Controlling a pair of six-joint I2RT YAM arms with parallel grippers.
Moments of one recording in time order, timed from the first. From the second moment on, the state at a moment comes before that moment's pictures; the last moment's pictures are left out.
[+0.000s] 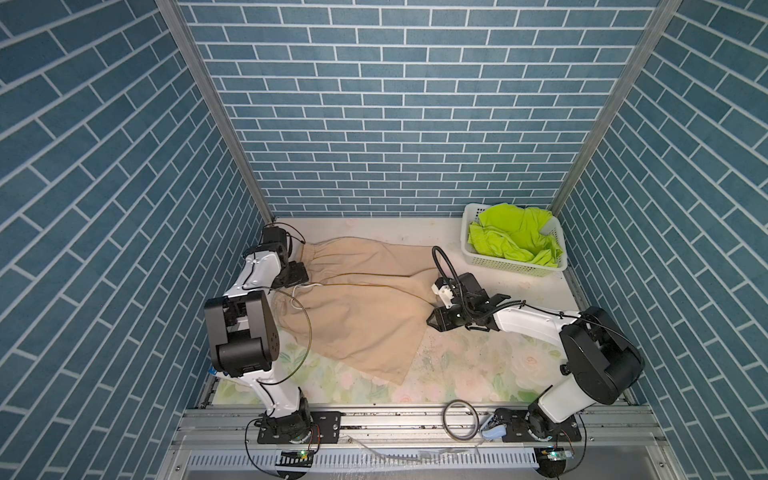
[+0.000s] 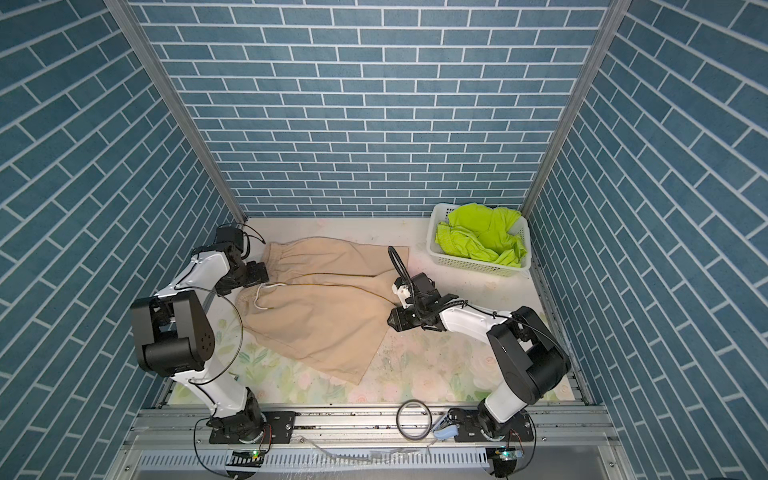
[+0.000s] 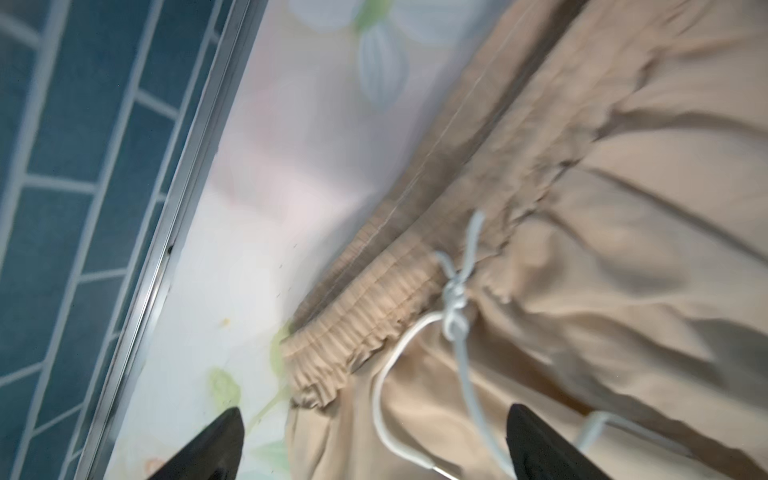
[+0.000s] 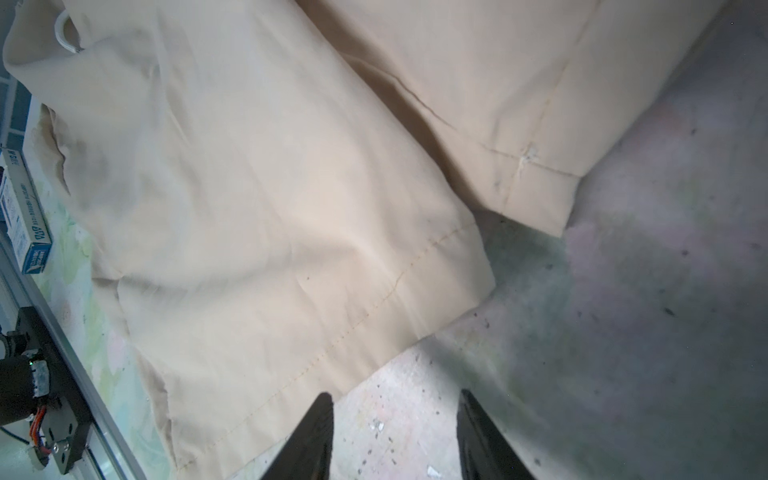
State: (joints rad) left arm 0.17 1.75 1.33 -0.78 -0.13 -0.23; right arm 0.66 1.60 0.81 -0.20 -0.35 0.30
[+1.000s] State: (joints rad) left arm 0.07 2.46 2.14 -0.77 -0.10 -0.01; right arm 0.57 1.80 1.00 -0.13 -0.31 0.39
